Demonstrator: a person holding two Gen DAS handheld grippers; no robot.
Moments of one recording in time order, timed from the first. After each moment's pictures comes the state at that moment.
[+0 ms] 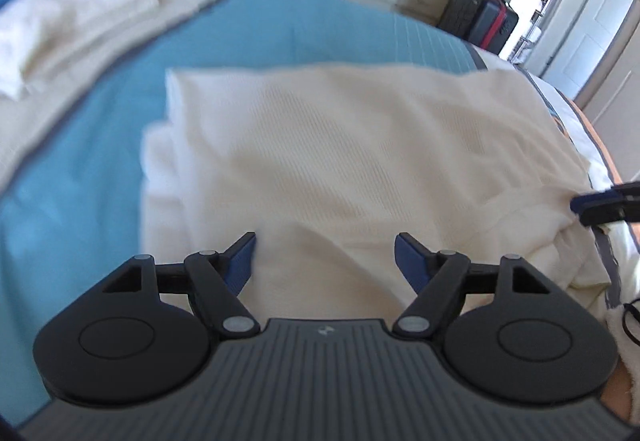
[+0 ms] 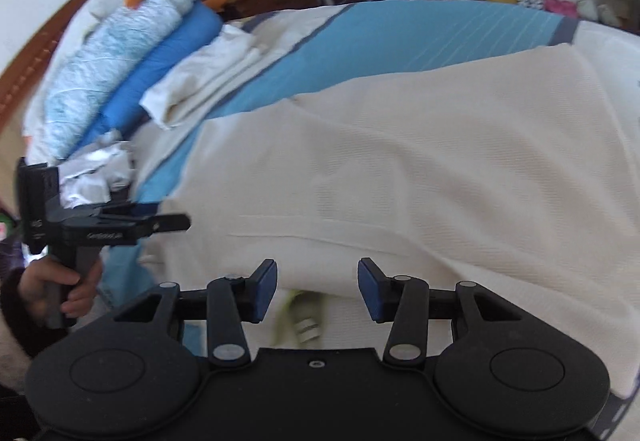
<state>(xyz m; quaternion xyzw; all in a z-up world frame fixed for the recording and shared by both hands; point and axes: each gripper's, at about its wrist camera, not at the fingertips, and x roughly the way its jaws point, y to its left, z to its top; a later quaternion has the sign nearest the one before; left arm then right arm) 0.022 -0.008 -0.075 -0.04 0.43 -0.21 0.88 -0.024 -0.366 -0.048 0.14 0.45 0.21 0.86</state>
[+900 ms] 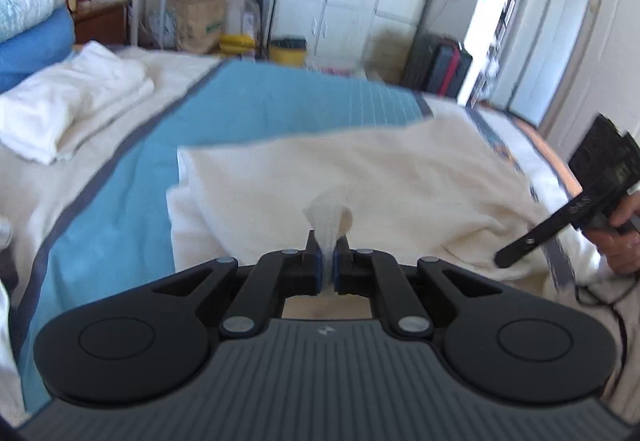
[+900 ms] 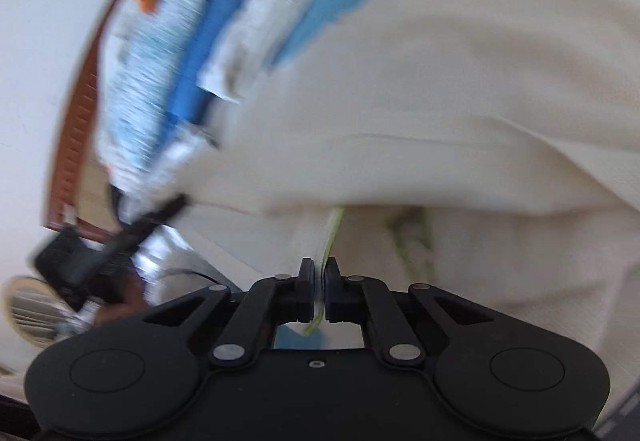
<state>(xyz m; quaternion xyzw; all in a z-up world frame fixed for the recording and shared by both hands) -0.069 0.018 -0.003 -0.01 0.35 -0.25 0.90 -0.019 -0.338 -0.094 0.28 0.57 0.29 0.72</state>
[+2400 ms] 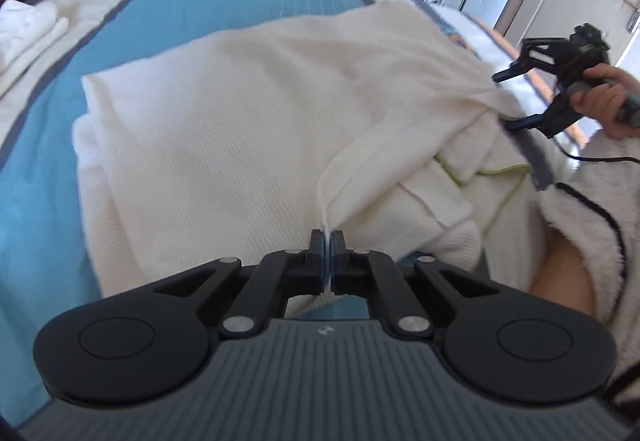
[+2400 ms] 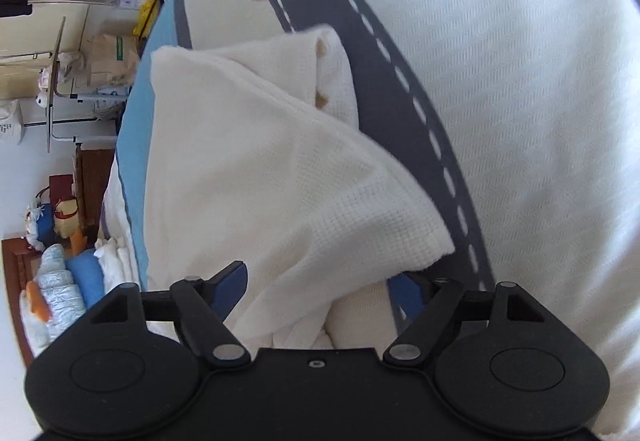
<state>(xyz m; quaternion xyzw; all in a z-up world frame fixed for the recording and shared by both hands) -0.065 -0.023 -0.044 0.04 0.44 -0.34 0.83 -0.039 -0.486 -0.122 0.54 0.48 -0.09 0.69</state>
